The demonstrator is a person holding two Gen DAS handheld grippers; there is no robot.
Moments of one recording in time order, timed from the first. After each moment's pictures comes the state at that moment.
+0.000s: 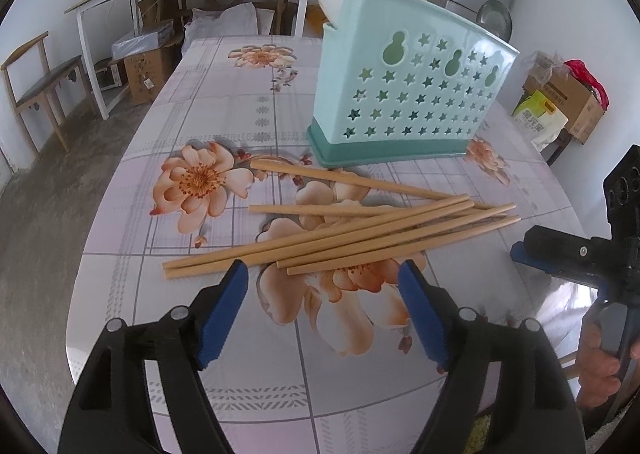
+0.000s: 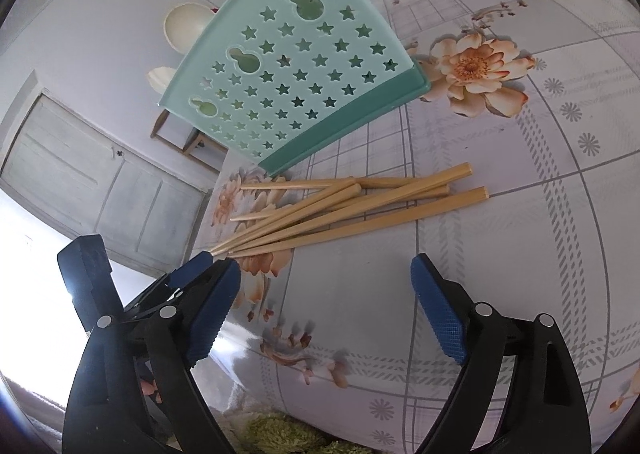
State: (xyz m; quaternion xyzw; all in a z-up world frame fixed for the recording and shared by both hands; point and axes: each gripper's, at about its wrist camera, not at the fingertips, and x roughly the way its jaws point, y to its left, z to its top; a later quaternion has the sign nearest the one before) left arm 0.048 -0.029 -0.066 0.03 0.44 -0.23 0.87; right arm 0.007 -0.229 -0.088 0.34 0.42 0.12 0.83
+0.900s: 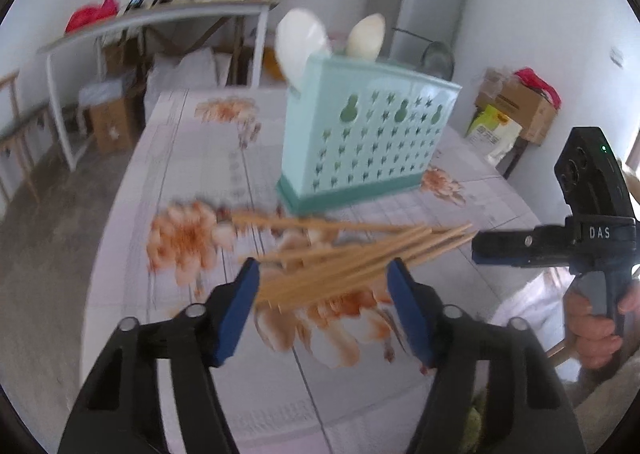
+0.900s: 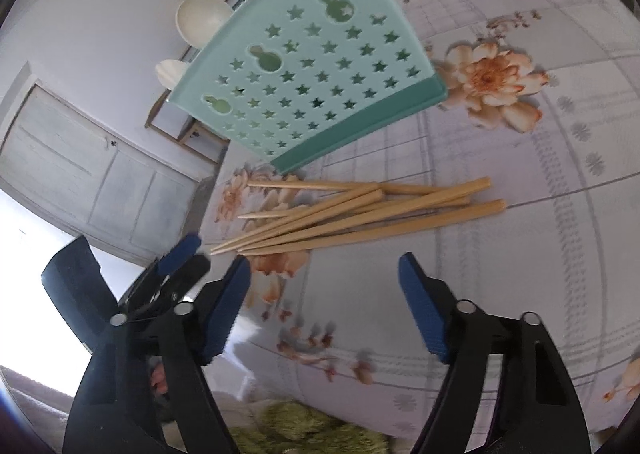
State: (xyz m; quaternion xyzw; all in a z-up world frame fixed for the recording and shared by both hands) left arm 0.044 -0.021 -0.037 0.05 0.34 -0.32 0.88; right arm 0.021 -0.213 -0.068 0.33 0.45 0.12 0.82
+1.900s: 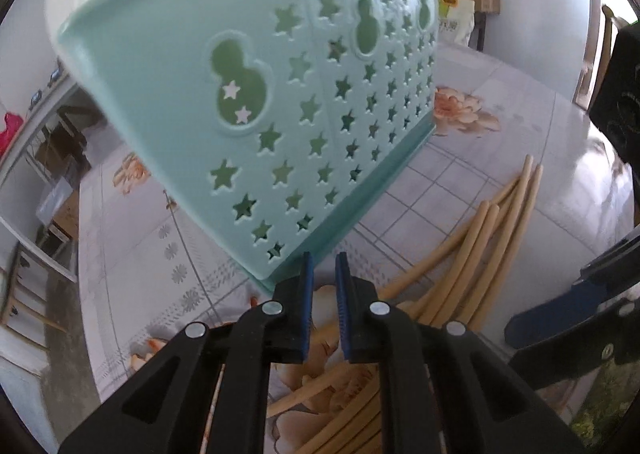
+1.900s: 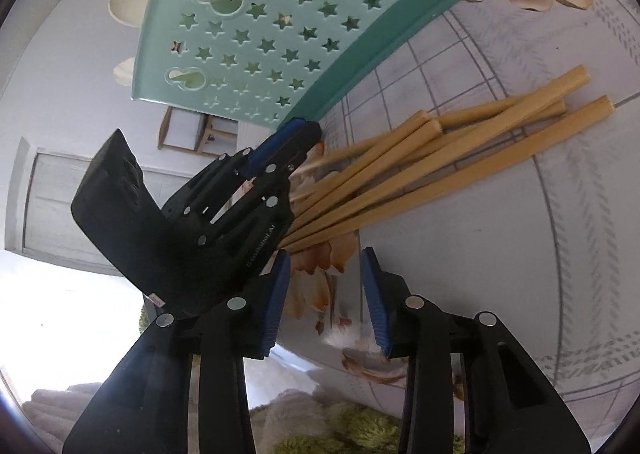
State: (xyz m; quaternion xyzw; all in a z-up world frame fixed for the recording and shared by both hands) left arm 0.119 -0.116 -0.083 0.29 0.34 -0.38 0.81; right arm 0.047 -0.176 -0.100 0.45 0.48 0.14 0.74
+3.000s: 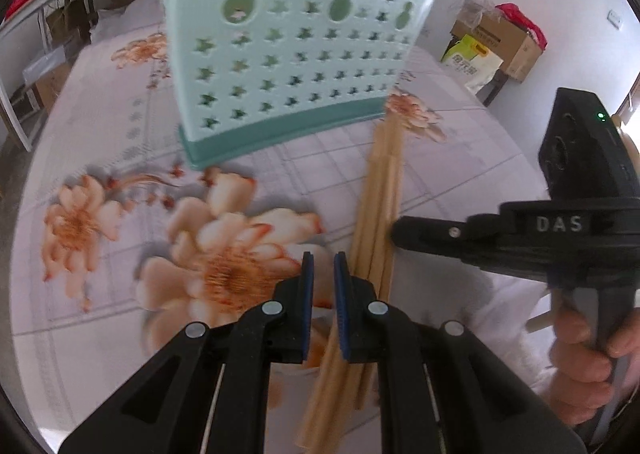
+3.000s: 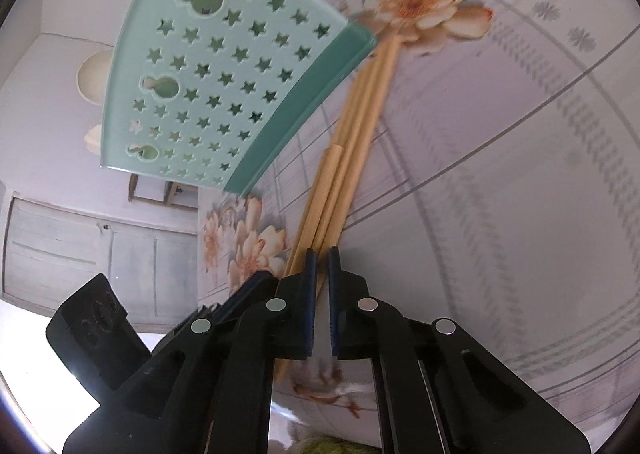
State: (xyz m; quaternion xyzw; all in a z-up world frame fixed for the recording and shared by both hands) left arm 0.062 -0.099 -0.080 0.08 0.47 -0.37 0.79; right arm 0.019 -0.227 -0.111 0.47 0.44 0.04 0.76
